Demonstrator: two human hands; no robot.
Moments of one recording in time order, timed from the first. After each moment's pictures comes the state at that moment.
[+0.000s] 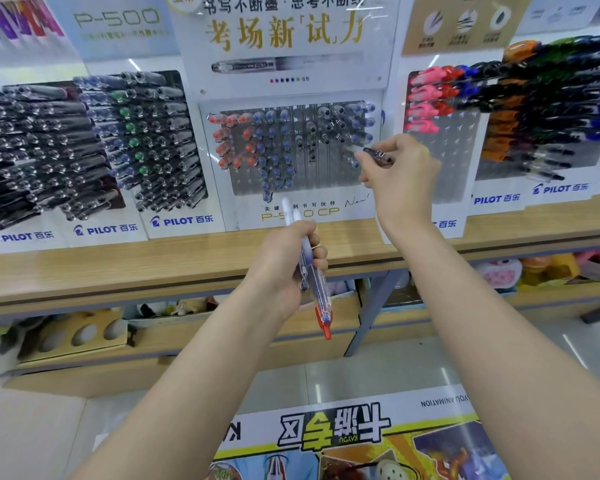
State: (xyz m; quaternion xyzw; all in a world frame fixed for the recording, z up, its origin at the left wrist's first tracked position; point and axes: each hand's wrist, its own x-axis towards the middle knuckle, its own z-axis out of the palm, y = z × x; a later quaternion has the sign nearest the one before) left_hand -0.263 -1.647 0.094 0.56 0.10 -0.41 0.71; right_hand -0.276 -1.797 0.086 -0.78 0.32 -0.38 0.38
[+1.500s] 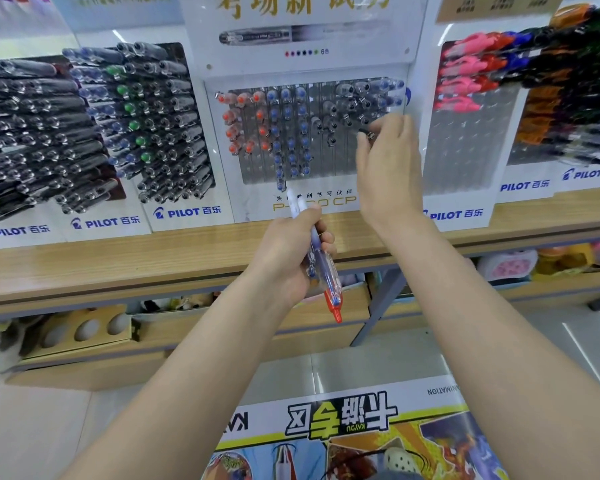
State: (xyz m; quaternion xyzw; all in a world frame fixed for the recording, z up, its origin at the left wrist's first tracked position) left_hand -0.241 -1.642 0.083 0.55 0.09 -0.42 0.72; right_hand -0.245 -1.777 0.069 -0.87 0.28 -0.36 0.20
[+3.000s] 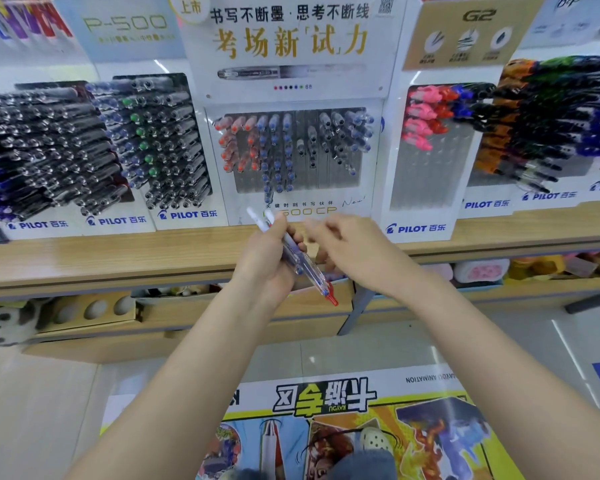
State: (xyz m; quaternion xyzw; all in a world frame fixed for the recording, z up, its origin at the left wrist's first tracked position) left_hand -0.254 -1.646 0.105 0.49 0.18 -0.36 0.77; right_hand -0.316 -1.746 0.115 -0.87 0.20 0.04 0.45
